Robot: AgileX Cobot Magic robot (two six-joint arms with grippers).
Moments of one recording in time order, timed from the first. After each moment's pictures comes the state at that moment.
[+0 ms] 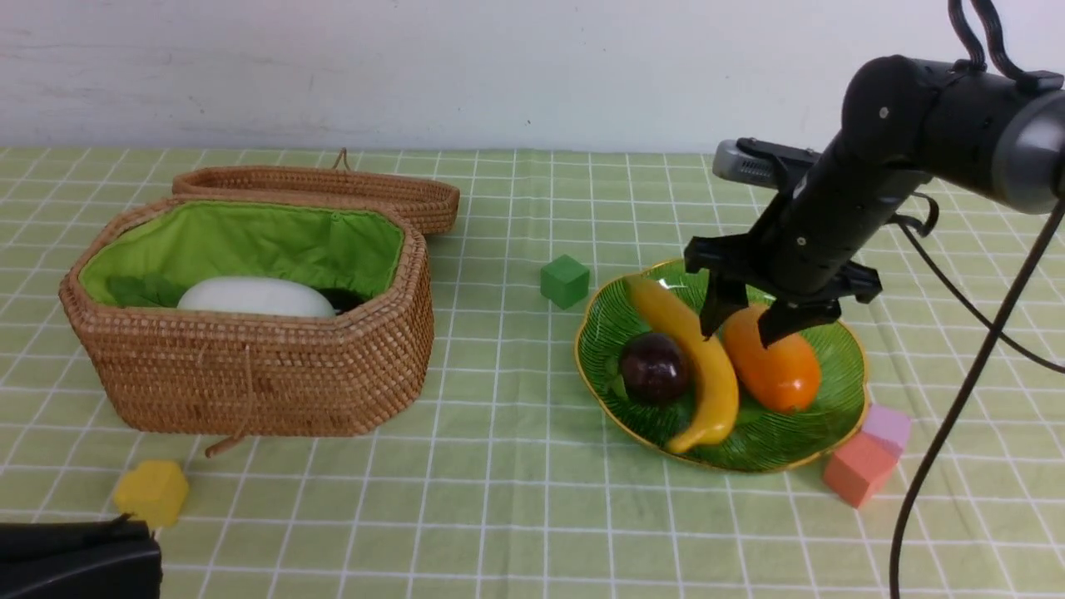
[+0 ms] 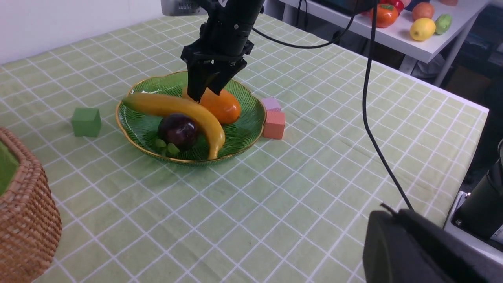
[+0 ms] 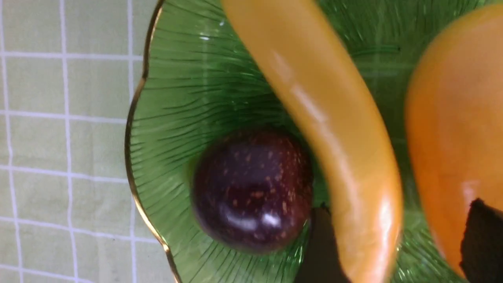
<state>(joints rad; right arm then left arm) 0.24 2.02 -1.72 0.25 1.00 0.15 -0.82 0.44 -0.78 -0.17 0.69 0.00</state>
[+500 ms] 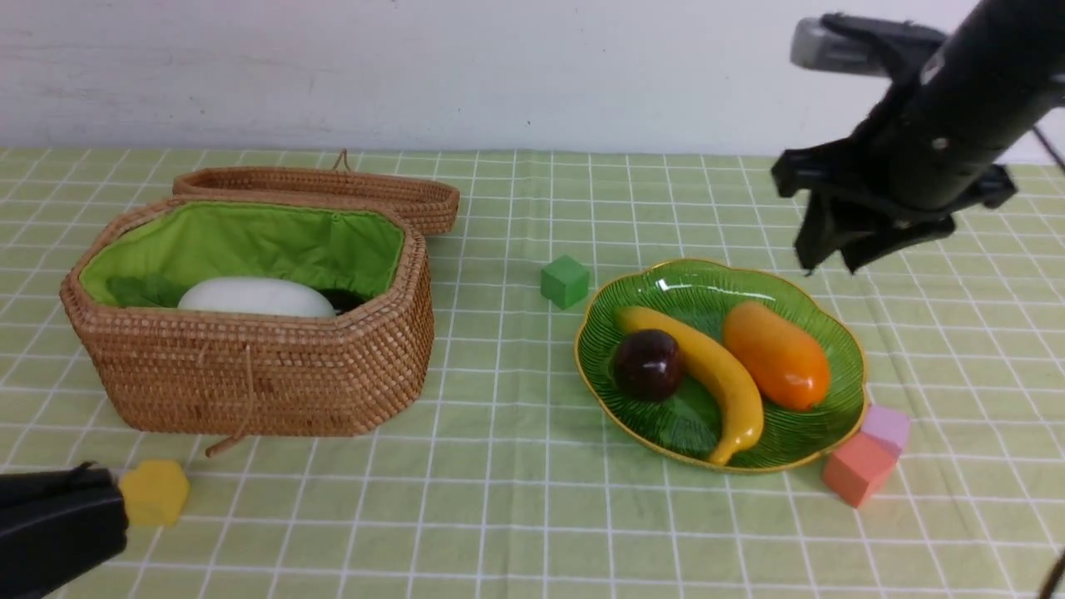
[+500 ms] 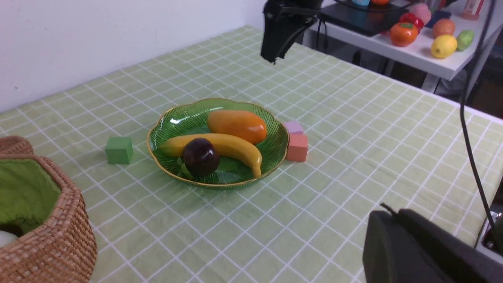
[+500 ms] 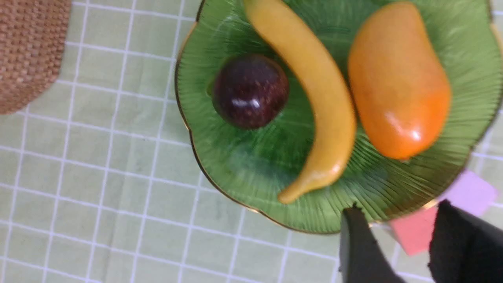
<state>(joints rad) 0.24 1.67 -1.68 0.15 1.22 0.07 -0.82 0.40 -0.77 -0.10 0.65 -0.02</state>
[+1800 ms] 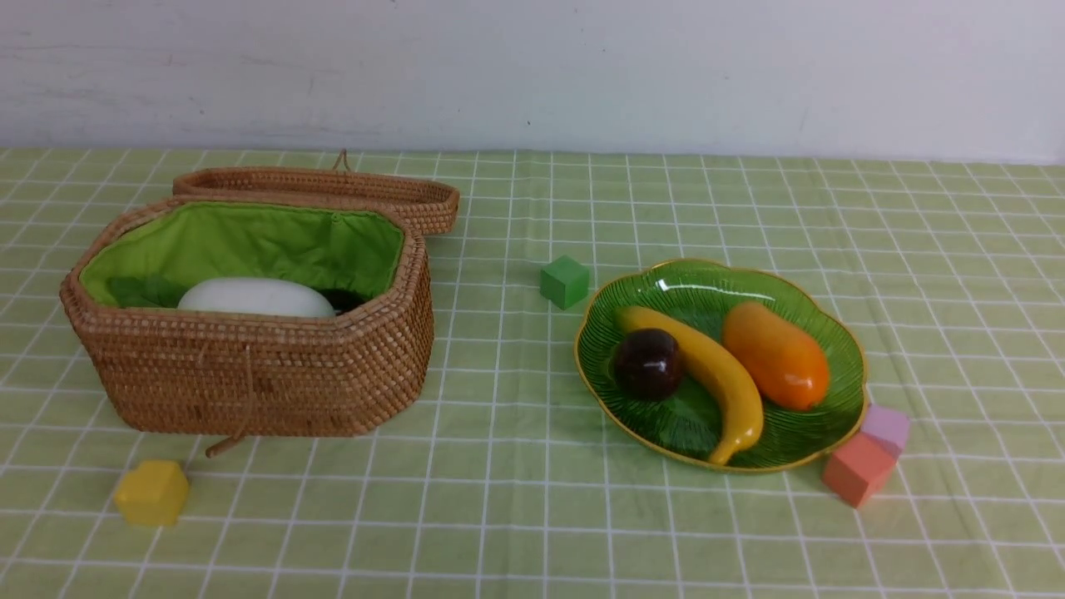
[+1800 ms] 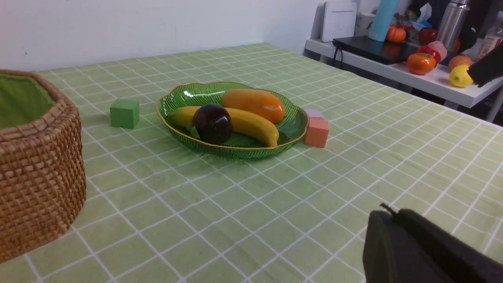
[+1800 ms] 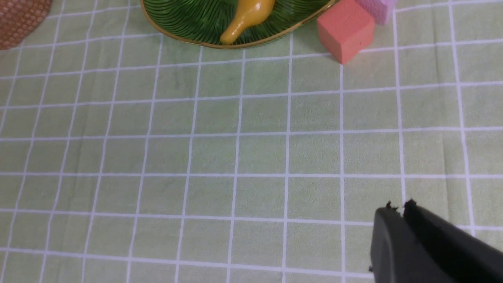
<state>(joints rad) 0.24 0.59 -0.61 0.12 0.91 0.24 -0.82 0.00 -0.15 -0.04 0.29 -0.13</state>
